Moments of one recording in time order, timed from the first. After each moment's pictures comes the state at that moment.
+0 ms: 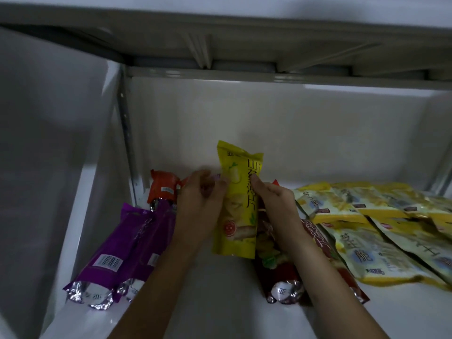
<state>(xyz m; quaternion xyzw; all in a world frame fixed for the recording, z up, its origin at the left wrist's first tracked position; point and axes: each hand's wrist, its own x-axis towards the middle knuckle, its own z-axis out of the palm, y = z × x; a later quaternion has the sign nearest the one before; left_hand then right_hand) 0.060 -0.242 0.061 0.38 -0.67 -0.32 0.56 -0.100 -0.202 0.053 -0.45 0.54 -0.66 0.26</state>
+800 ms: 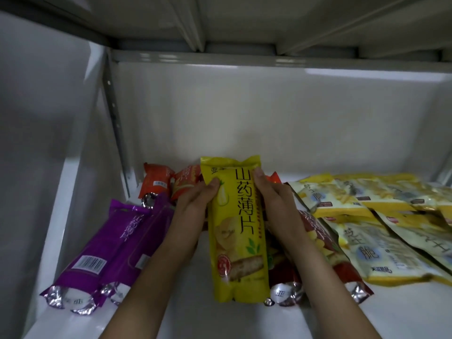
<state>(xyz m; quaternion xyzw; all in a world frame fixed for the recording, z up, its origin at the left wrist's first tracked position) 0.054 -0.247 0.038 0.27 -0.54 -0.61 0.51 -0.105 -0.190 0.047 -0.53 0.49 -0.65 0.26</state>
